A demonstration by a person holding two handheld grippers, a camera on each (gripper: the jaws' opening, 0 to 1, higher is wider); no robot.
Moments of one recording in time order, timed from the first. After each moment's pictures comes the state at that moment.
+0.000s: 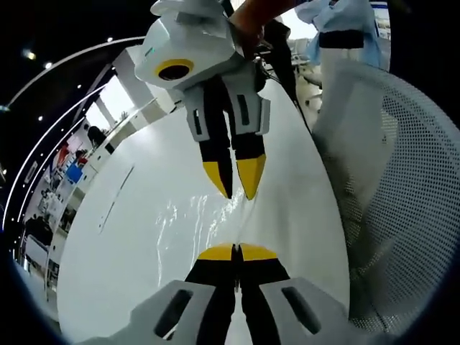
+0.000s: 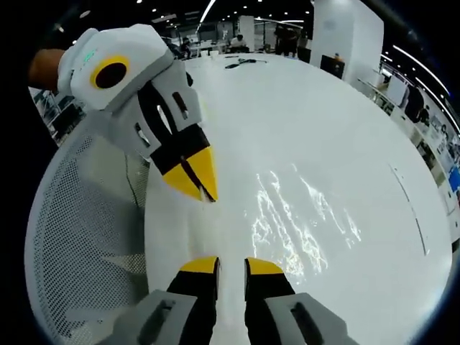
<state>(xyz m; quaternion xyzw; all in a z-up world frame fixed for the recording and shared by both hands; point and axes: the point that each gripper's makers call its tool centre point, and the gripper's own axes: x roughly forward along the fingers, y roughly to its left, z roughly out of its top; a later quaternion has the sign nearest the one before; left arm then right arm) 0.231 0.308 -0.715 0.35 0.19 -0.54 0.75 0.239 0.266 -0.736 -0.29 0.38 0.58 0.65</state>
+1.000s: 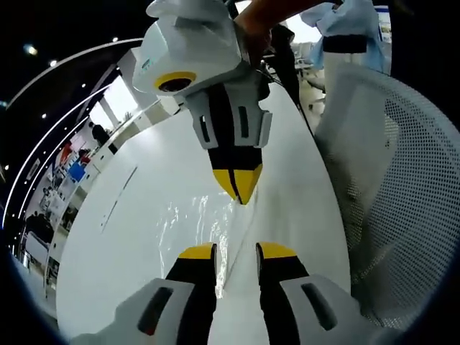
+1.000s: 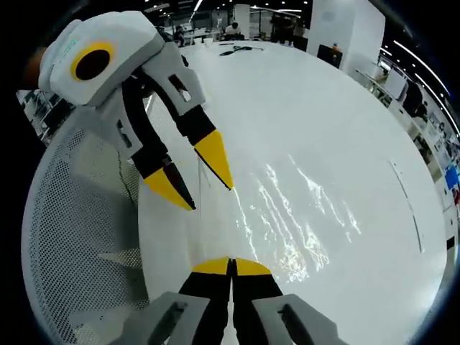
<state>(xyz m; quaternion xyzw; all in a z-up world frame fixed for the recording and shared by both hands) 0.233 0.310 -0.710 0.35 0.18 -0.53 0.75 0.237 0.272 -0.740 -0.33 0.42 0.55 0.65</state>
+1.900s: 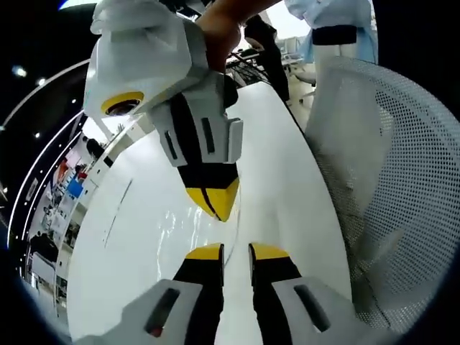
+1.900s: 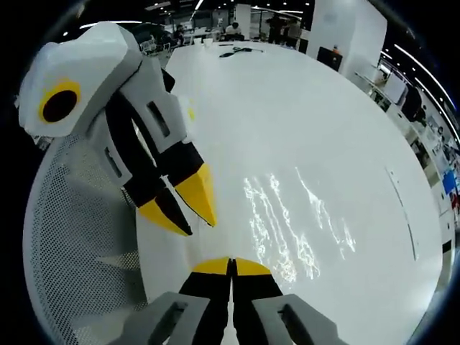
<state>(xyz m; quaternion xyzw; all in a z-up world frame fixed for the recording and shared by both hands) 0.225 0.299 -0.711 0.38 0.16 -0.55 0.73 0.244 0.284 -0.731 -0.33 0.40 0.55 0.66</state>
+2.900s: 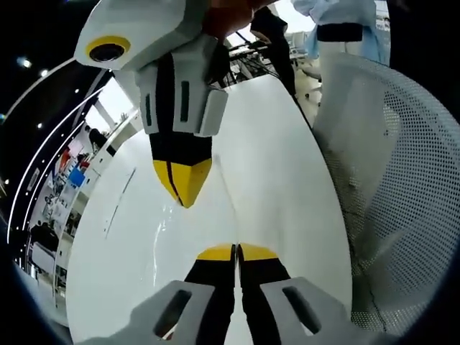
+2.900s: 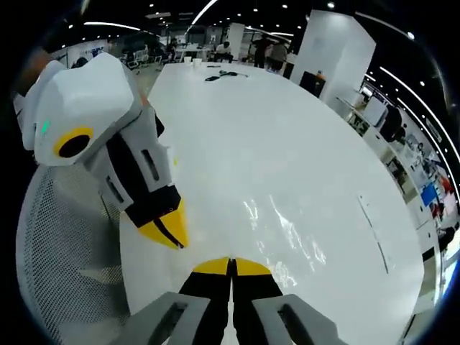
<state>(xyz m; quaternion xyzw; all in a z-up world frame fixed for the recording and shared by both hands) 0.232 0.304 -0.710 0.38 0.19 -0.53 0.74 0.276 0.294 -0.689 -0.34 0.31 0.52 0.72</state>
